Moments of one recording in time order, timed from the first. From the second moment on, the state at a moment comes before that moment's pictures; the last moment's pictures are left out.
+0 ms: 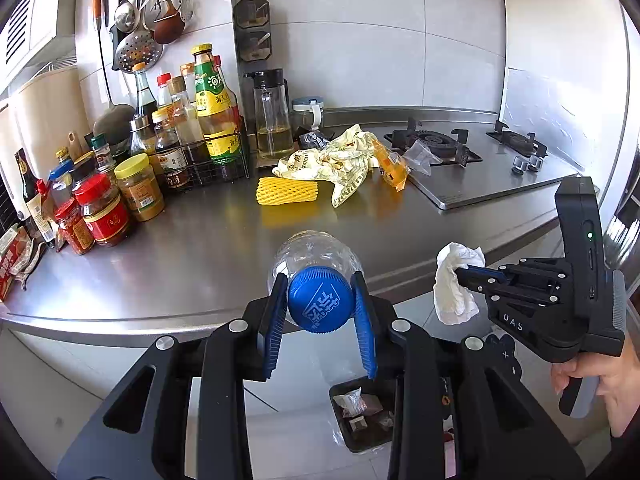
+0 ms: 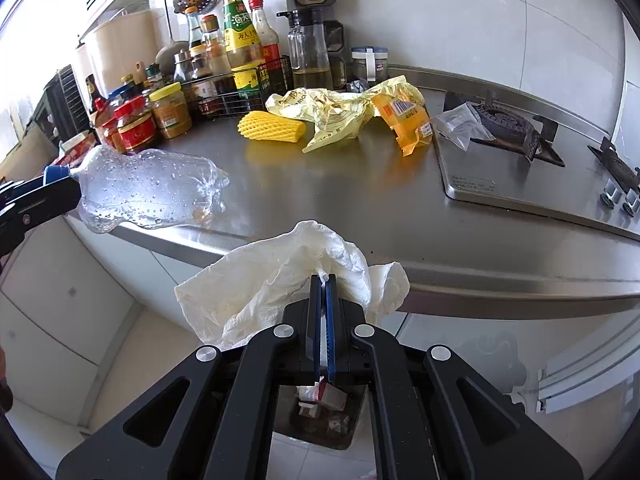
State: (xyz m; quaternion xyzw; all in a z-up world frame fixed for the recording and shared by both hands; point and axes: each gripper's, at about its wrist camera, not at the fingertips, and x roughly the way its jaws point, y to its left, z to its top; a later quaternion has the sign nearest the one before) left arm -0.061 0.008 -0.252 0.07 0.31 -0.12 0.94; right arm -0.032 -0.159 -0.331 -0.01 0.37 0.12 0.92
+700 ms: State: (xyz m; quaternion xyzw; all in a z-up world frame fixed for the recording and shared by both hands) left arm -0.115 0.003 -0.301 0.04 0.36 -0.13 0.92; right arm -0.093 -0.156 -0.369 -0.03 0.40 0.13 0.91
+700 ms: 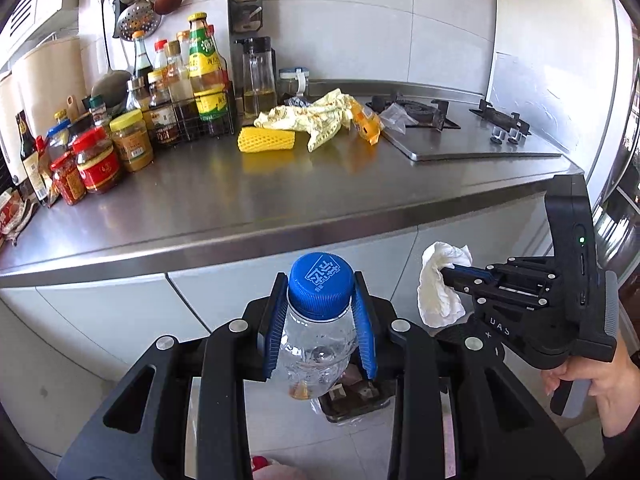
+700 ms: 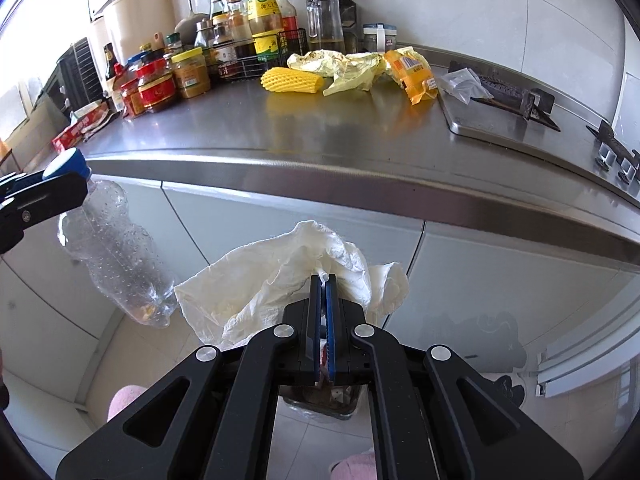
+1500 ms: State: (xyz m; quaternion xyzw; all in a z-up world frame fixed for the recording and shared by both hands) left arm -0.041 -0.005 -0.576 -0.05 0.55 -0.12 0.82; right arm -0.063 -0.175 -0.605 0.00 0.57 0.10 0.81
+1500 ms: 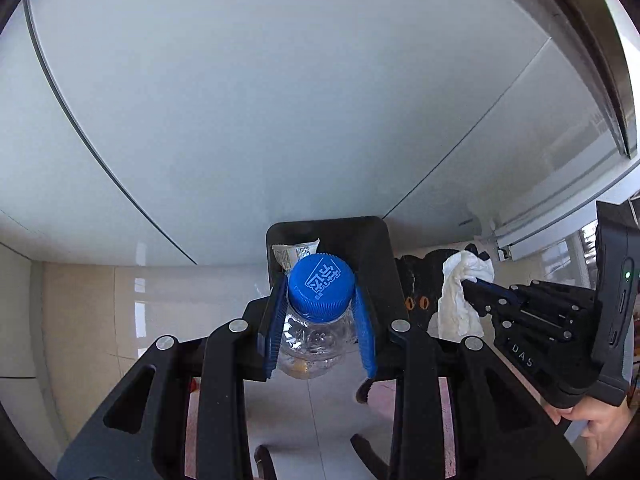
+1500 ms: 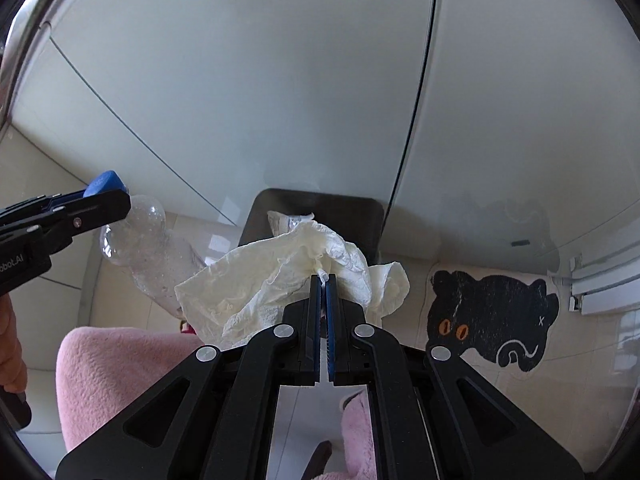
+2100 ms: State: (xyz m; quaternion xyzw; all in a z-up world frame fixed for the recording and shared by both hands) left arm 0.018 -0.016 -0.663 -0.09 0.58 -0.10 0.80; right arm -0.008 -0.172 -0.710 0.02 0.60 0.07 0.79
